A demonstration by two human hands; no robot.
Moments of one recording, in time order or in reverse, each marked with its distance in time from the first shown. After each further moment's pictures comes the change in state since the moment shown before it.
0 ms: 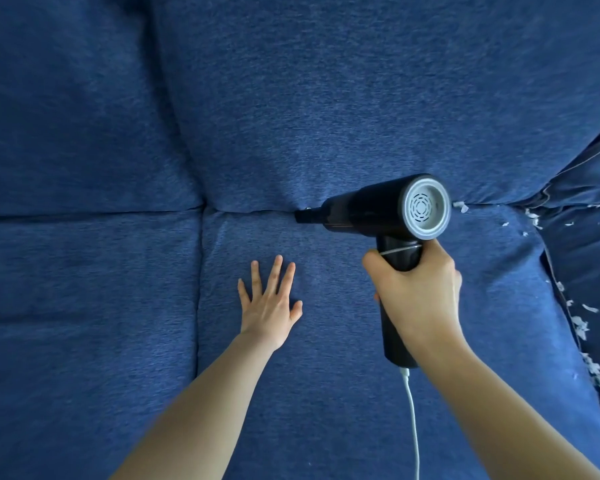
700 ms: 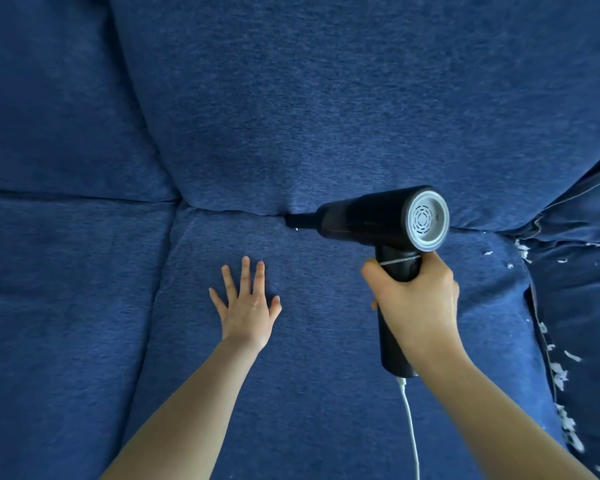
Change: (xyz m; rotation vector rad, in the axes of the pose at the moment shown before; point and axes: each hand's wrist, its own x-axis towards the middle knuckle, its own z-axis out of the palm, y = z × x) left_hand 0.010 0.064 0.011 -0.108 0.080 -0.307; right_hand 0.066 0.047 -0.057 0.019 -0.117 -0.044
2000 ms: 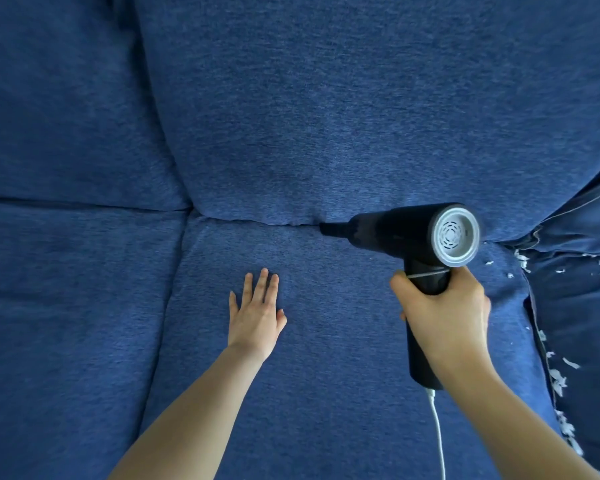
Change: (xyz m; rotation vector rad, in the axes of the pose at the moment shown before) left_hand -0.005 -0.008 -0.015 0.062 -0.038 0.140; right_hand -0.006 -0.008 -0.013 -0.091 0.096 0.007
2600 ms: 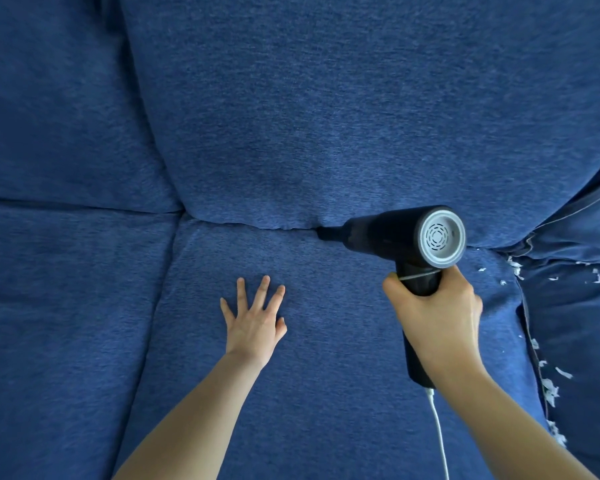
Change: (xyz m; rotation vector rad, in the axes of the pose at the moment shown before) left_hand 0.000 0.019 0.006 0.075 -0.025 -0.008; right_hand 0.014 0.004 -0.008 -0.033 -0.023 -0.030
